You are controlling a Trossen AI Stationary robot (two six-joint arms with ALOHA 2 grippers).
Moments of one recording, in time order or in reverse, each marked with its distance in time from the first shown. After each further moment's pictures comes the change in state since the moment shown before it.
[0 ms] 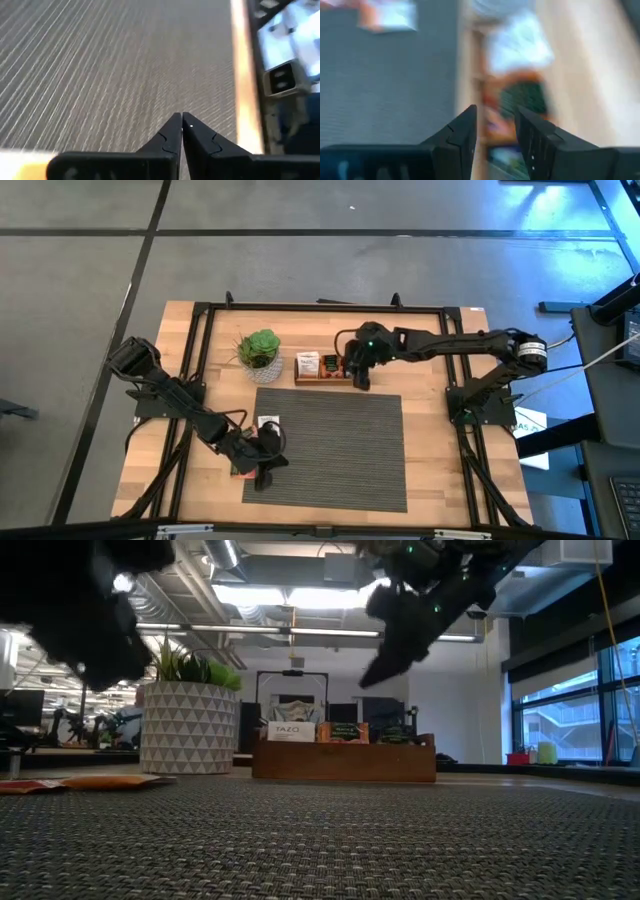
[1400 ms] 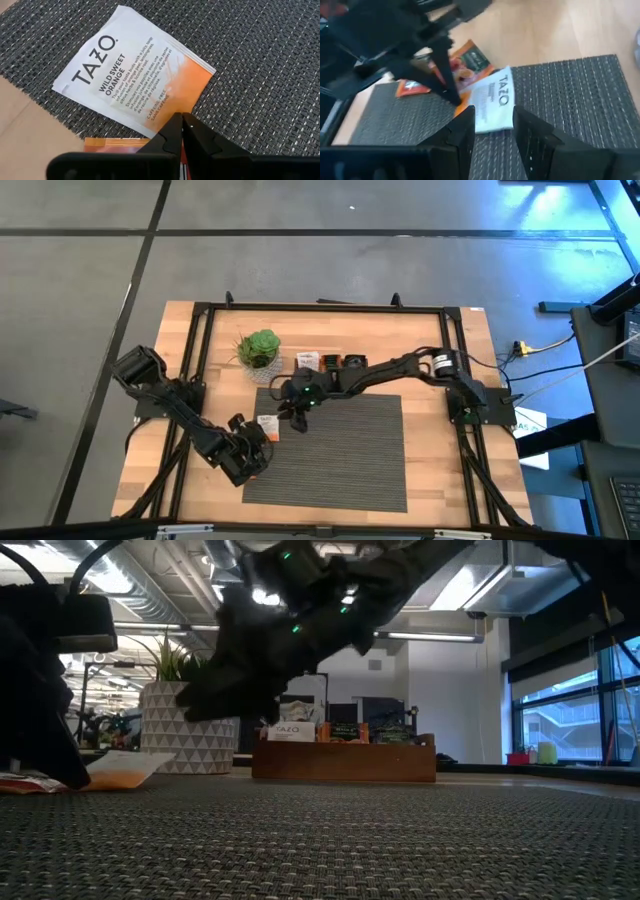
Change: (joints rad) left arm -0.114 0.109 0.003 -0.511 -0.263 -0.494; right arm 0.264 0.697 0.551 0.314 -0.123 0.398
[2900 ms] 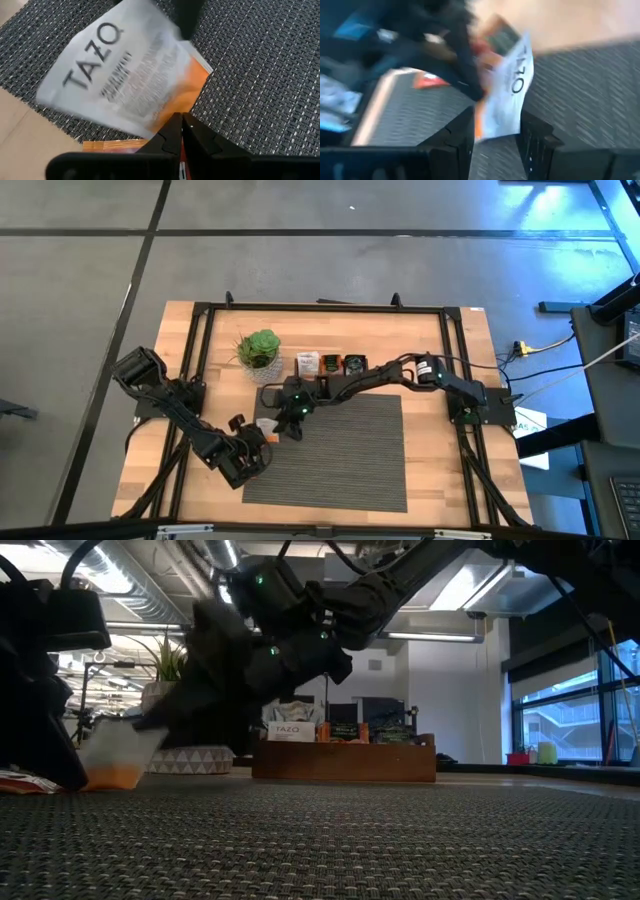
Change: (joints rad) left arm -0.031 0.008 -0.004 0.016 -0.033 0.053; right arm 0.018 0.151 0.121 0.032 -0.173 0.058
